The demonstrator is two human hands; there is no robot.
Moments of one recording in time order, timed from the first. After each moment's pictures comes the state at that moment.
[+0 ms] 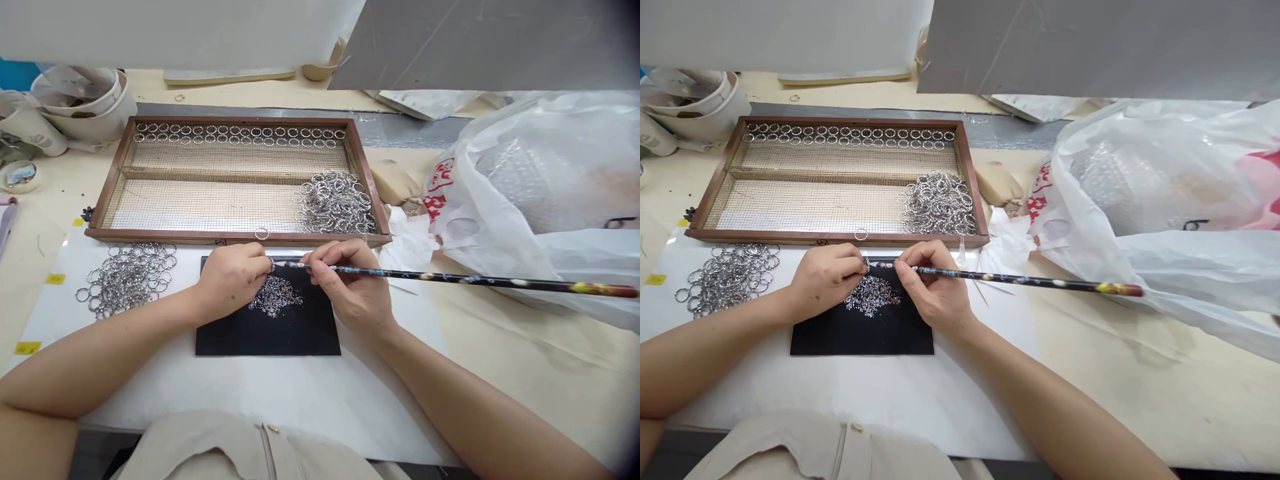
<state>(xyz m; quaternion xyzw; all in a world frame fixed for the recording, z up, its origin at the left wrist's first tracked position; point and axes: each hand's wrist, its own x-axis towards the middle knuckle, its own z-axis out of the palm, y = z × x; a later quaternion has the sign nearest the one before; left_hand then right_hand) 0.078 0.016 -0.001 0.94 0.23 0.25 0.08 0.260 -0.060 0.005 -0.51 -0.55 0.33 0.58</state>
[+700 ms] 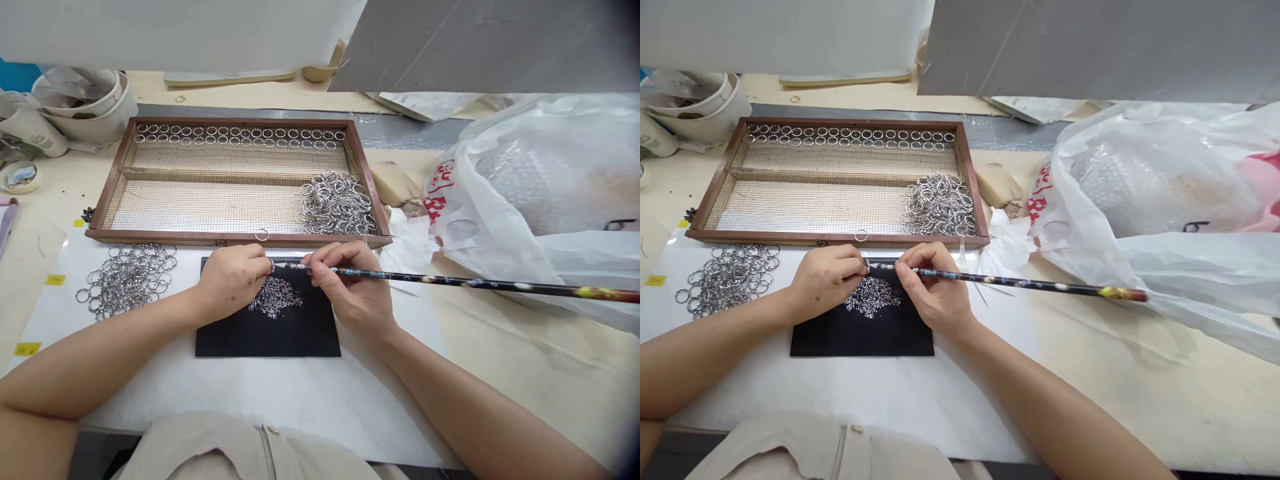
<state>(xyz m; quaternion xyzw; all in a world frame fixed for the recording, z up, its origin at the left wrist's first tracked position) 0.079 0.016 -0.001 0.94 0.23 0.25 0.09 0.261 -0.060 0.002 -0.49 -0.56 0.32 0.59</state>
